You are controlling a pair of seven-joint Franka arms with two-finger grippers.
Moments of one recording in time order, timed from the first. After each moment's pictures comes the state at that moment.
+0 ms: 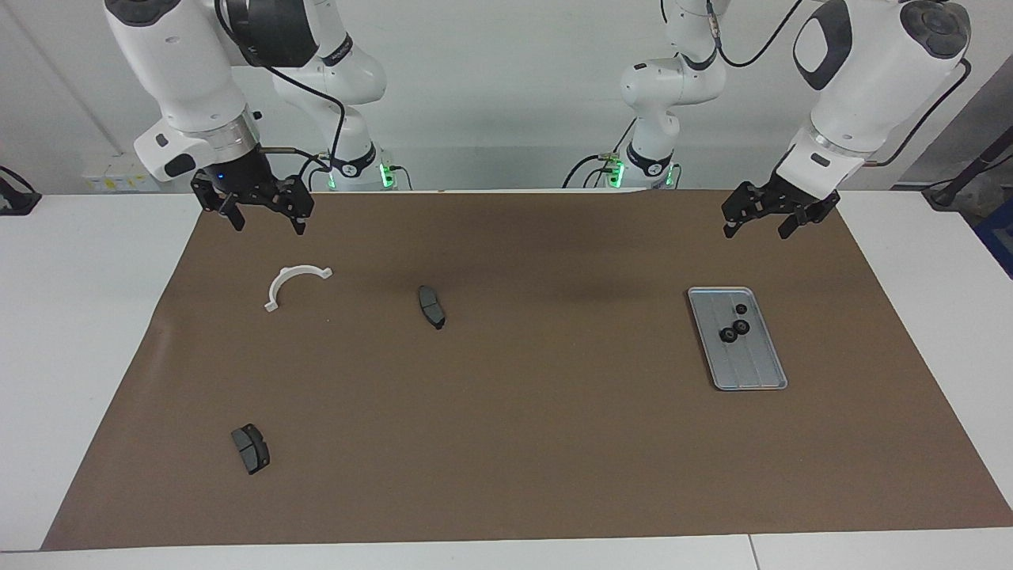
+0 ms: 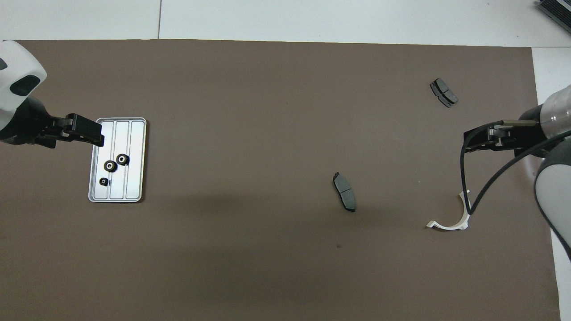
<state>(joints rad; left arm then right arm) 0.06 0.05 -0.16 -1.56 -0.07 1.57 -0.05 0.04 -0.01 0.02 -1.65 -0.03 1.61 0.16</state>
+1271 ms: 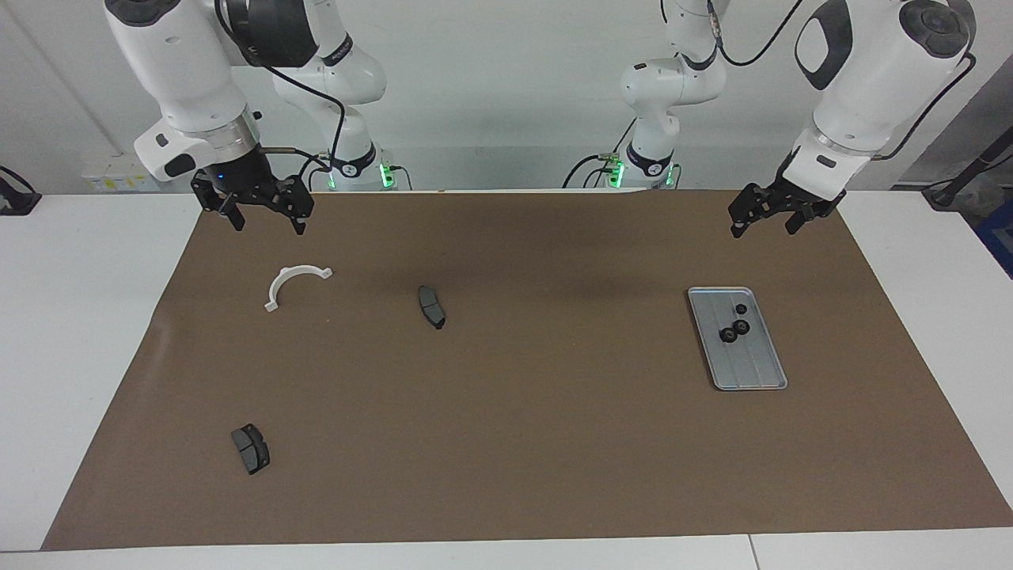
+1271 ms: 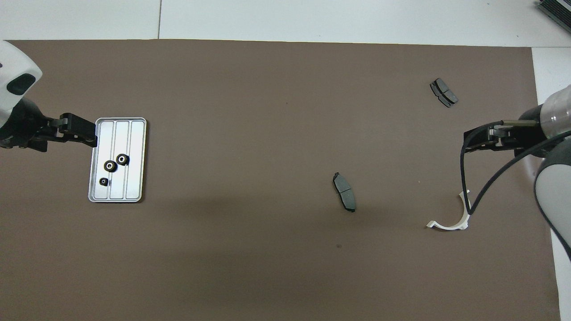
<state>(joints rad) 0.06 0.05 -0.16 -1.56 -0.02 1.55 -0.12 0.04 -0.01 0.02 -1.65 -0.03 1.61 0.16</state>
